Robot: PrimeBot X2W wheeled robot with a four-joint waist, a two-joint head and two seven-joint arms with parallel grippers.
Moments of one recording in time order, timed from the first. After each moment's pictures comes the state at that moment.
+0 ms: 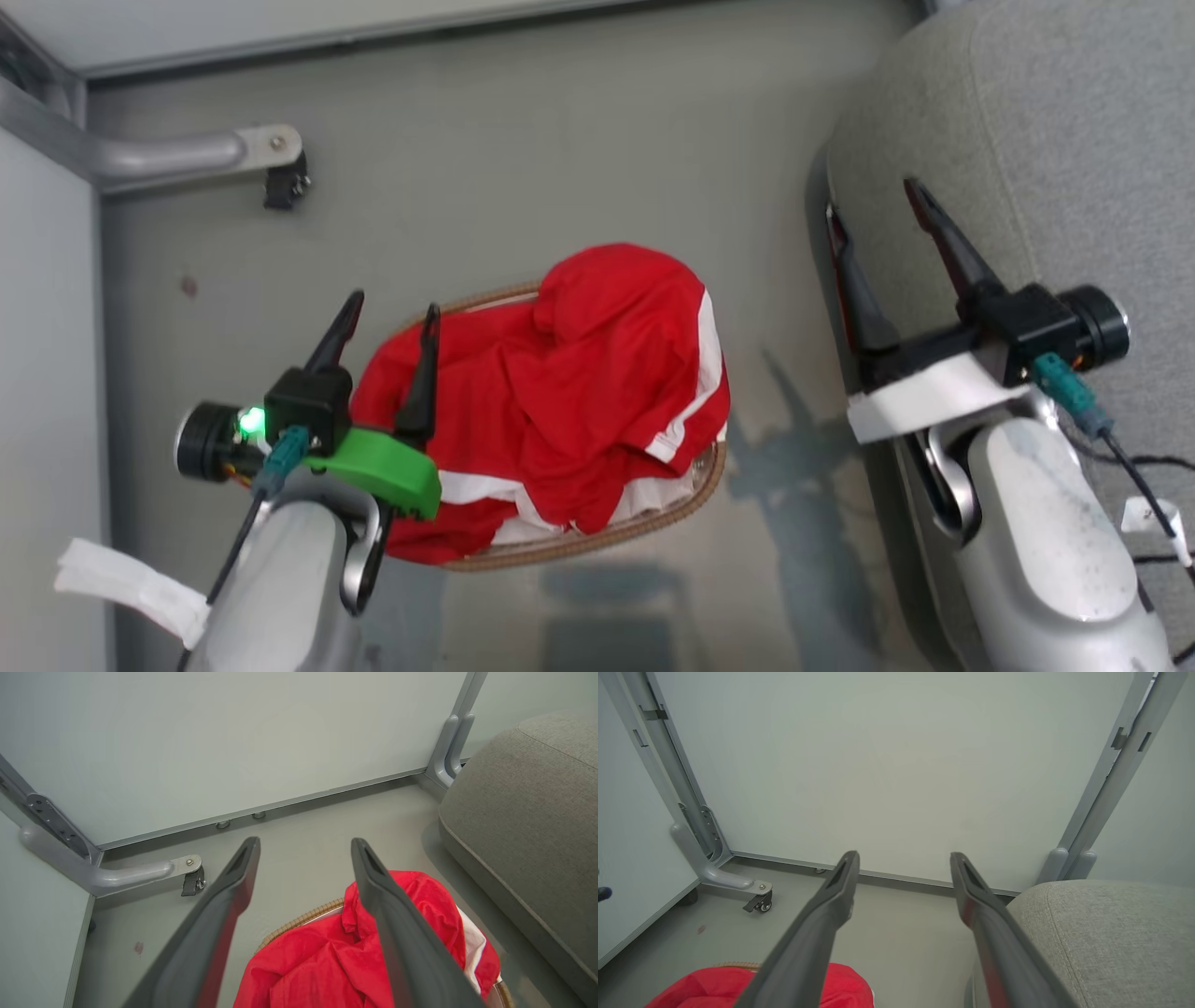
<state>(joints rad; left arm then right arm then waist) -0.37 0.10 -0.23 0.45 -0.13 -0.13 -0.26 -0.40 -0.05 0.10 0.17 0.03 0.13 -0.26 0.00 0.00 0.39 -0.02</state>
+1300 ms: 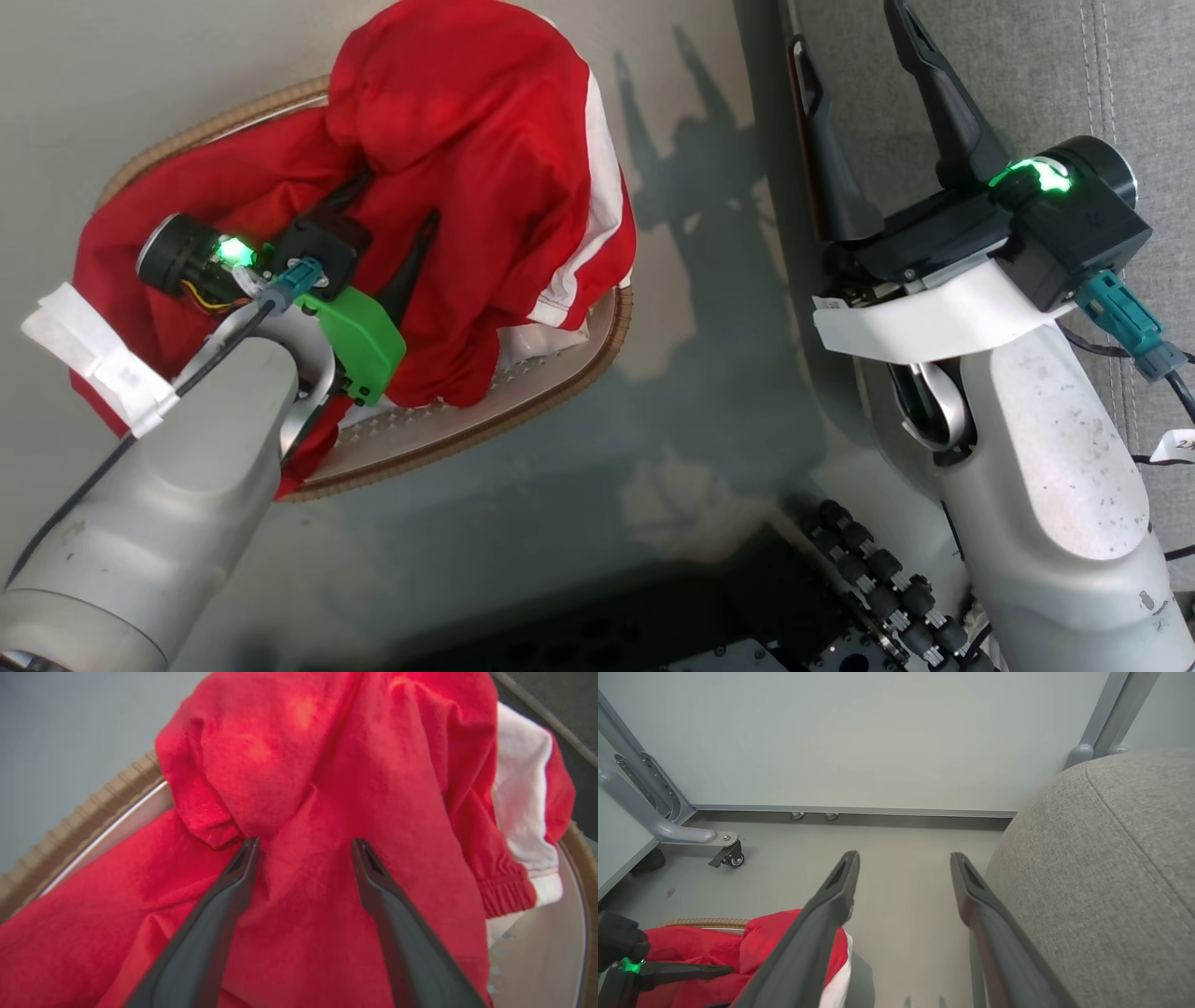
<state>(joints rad) -0.89 0.35 -0.89 0.79 -0.46 -0.13 -0.26 -0.58 -0.05 0.20 0.00 0.16 0.13 -0.26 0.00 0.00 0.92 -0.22</state>
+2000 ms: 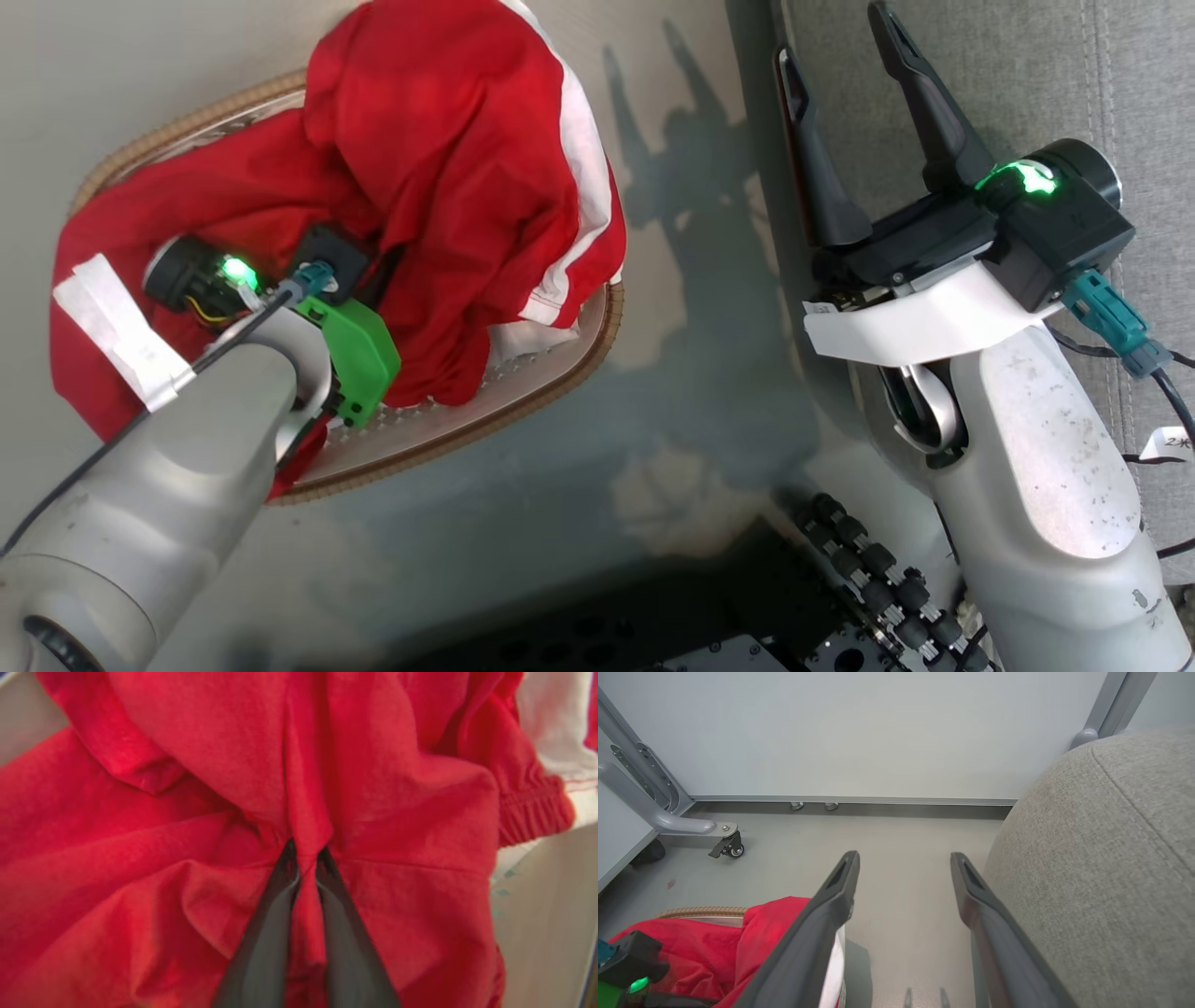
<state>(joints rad) -1.01 0.35 -1.26 0.94 -0.75 -0.13 -0.26 -0.58 -0.05 0.22 0.01 0.17 0.13 -0.26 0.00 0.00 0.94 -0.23</state>
